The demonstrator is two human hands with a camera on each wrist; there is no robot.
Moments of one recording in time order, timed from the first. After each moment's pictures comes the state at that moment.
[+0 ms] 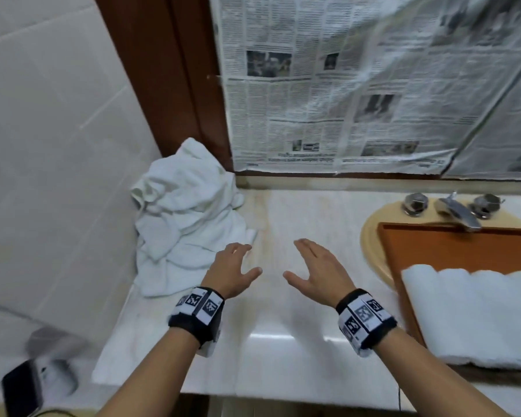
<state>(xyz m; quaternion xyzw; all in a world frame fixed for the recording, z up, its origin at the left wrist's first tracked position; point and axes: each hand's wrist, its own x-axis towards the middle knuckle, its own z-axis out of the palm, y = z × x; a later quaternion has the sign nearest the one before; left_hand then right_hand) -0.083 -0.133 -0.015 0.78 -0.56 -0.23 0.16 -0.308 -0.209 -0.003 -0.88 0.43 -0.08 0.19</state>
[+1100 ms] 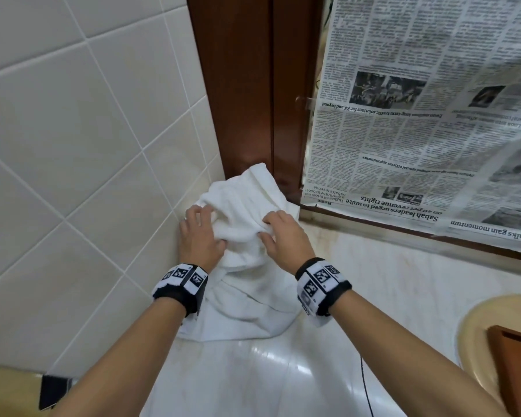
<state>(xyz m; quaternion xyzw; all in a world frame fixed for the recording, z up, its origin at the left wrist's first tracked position) 0.124 -0.204 0.005 0.90 -0.38 0.02 0.20 -0.040 -0.332 0.018 -0.92 0.25 -0.21 0.24</state>
